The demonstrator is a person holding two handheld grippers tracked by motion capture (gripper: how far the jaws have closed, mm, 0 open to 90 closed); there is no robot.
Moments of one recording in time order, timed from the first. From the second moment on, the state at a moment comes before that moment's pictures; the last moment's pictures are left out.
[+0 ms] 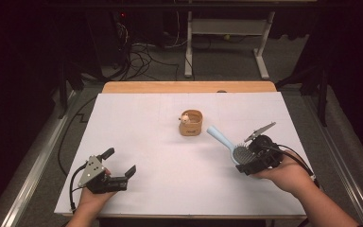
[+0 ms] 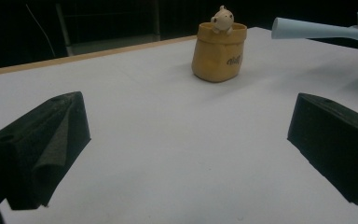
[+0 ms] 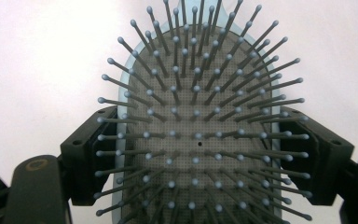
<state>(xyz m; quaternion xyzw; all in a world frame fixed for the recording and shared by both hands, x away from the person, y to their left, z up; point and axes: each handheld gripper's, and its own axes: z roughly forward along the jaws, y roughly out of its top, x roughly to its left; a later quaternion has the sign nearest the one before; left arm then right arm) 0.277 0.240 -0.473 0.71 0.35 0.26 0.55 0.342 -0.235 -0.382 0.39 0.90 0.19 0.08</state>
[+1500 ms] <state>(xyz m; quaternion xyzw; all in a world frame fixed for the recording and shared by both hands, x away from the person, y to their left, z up) 0.304 0.225 -0.461 0.70 0.34 0.36 0.51 0.359 -0.123 -0.399 0.27 0.94 0.21 0.04</state>
